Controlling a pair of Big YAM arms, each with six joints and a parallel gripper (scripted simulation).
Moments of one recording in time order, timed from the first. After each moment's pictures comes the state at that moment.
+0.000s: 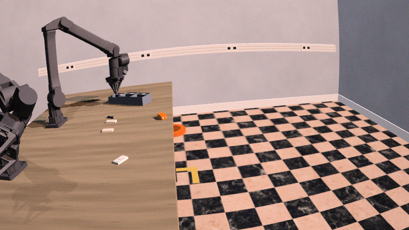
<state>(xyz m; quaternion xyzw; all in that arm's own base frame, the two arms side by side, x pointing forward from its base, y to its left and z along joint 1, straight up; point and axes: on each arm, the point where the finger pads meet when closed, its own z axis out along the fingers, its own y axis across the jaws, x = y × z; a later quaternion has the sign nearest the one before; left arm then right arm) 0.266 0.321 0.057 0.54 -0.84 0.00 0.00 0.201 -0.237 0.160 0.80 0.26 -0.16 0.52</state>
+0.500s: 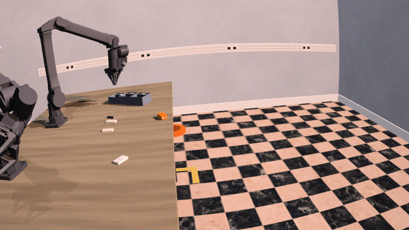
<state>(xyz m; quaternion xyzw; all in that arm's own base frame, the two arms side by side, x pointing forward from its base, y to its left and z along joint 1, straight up) 0.264 0.319 0.110 0.54 -0.84 0.00 0.01 0.201 -0.237 0.160 0.80 0.26 -0.16 0.52</state>
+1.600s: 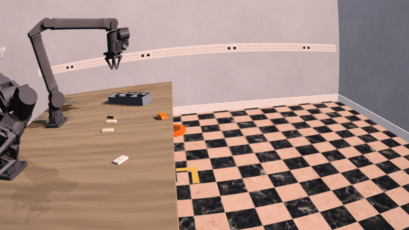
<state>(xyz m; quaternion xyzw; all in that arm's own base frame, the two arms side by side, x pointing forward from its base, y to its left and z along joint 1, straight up) 0.292 0.253 0.210 0.49 -0.87 0.00 0.00 0.201 -0.237 0.160 0.80 0.26 -0.16 0.52</state>
